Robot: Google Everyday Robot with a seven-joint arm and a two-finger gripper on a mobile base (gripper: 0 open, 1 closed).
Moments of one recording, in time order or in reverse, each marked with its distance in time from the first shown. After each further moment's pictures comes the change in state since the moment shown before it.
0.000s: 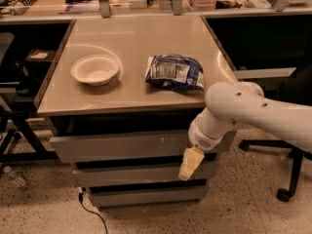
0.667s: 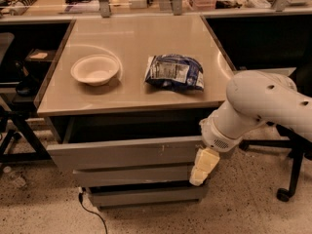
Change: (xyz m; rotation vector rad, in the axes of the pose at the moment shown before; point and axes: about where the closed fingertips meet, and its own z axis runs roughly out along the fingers) arm 0.008 0.032 -0.061 -0.010 -0.023 -0.005
